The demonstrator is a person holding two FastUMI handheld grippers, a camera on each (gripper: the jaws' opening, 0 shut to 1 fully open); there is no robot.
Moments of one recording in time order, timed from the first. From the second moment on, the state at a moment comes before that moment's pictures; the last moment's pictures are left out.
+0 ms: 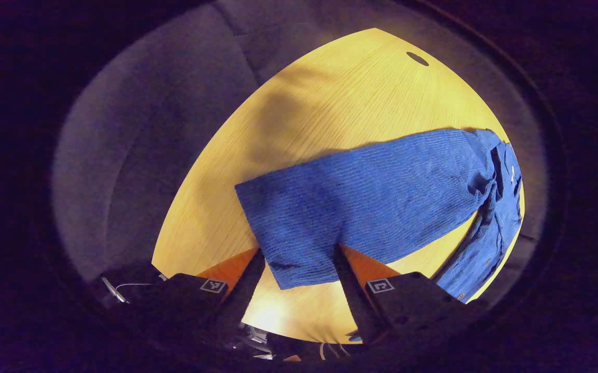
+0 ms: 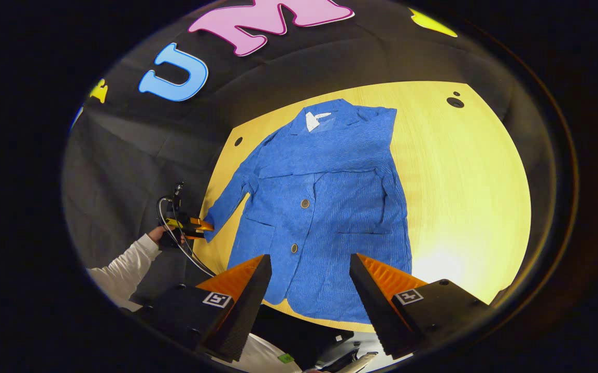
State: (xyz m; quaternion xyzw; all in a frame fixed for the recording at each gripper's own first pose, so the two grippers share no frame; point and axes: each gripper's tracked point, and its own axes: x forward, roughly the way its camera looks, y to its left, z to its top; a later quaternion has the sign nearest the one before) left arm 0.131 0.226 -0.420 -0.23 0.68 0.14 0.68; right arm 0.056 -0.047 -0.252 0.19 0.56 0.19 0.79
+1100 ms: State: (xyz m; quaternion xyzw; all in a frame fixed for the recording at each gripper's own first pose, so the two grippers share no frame) left arm 0.281 0.088 -0.190 -0.11 0.49 -0.03 0.87; right arm 0.079 -0.082 -0.242 0.22 0.53 0.21 0.79
